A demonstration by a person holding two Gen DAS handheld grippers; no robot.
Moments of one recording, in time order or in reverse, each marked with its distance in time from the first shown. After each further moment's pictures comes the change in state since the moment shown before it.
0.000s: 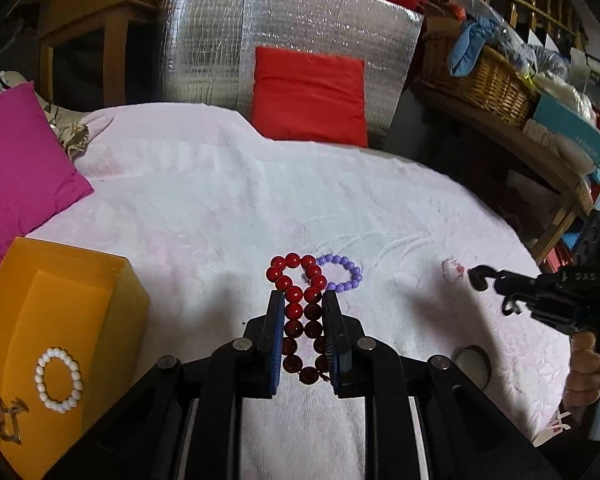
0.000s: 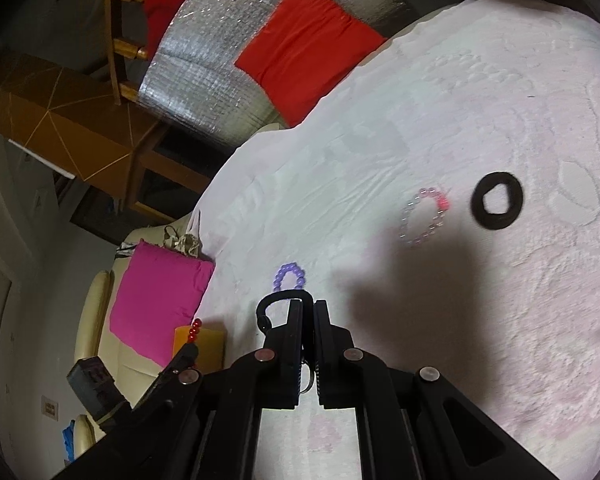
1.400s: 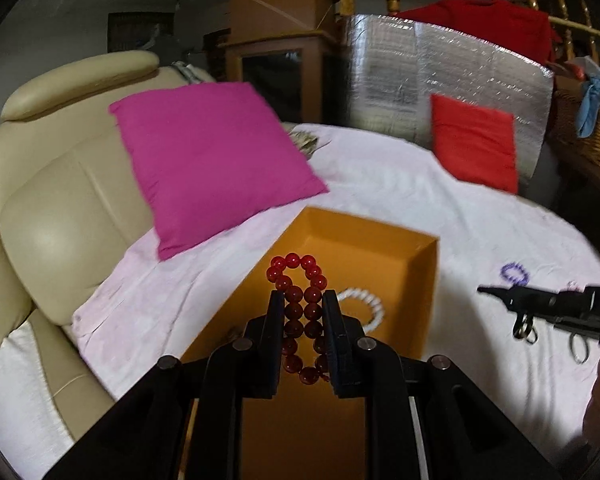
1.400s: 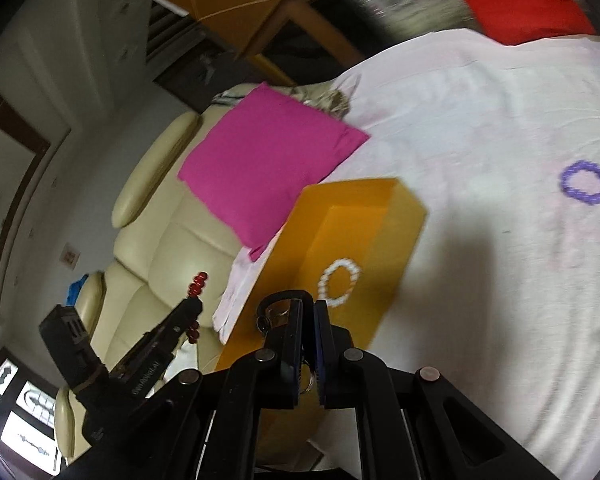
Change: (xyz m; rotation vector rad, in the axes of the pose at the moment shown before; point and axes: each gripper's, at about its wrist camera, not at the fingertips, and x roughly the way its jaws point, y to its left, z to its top) left arm -0.176 0.151 -0.075 -0.182 -0.099 0.519; right arm 0.126 0.215 -0.161 -0.414 0.322 0.244
